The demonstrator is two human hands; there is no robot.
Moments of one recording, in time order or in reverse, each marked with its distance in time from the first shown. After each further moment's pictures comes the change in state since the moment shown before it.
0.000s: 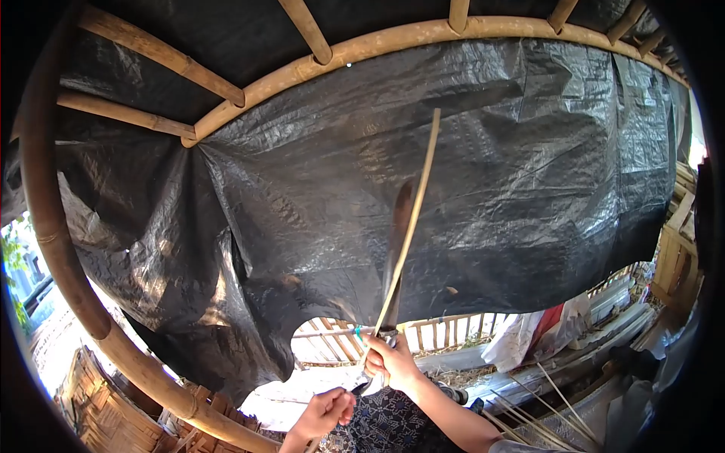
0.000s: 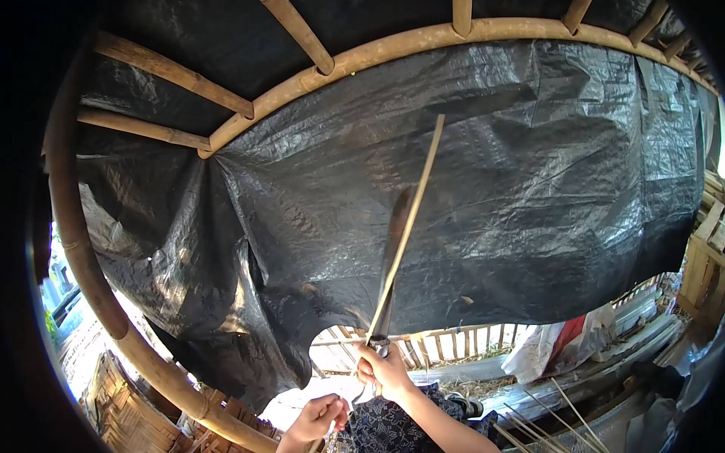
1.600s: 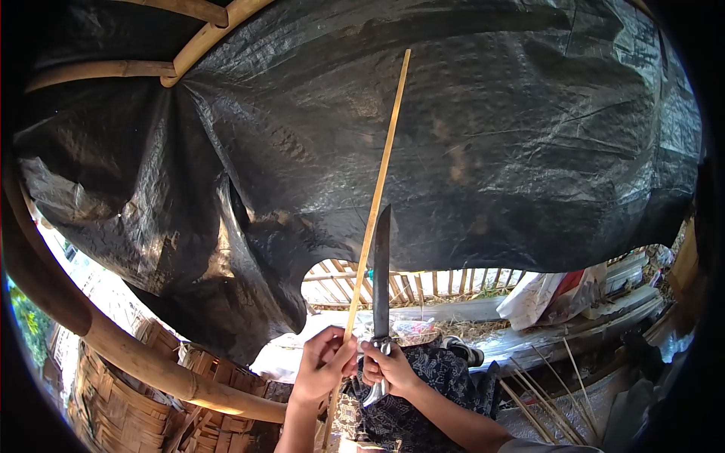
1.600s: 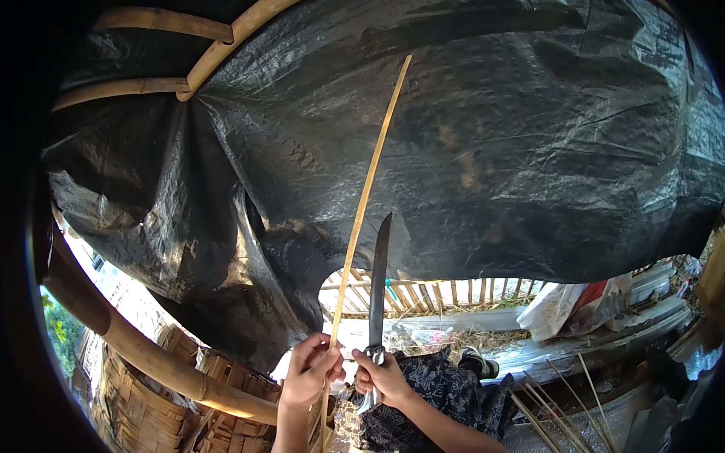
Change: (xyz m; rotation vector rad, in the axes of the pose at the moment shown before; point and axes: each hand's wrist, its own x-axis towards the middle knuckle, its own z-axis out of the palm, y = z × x) left_hand 0.046 0.021 -0.015 -0.228 0.234 0.059; right_hand 0.002 0.094 -0.031 0.208 0.038 0.332
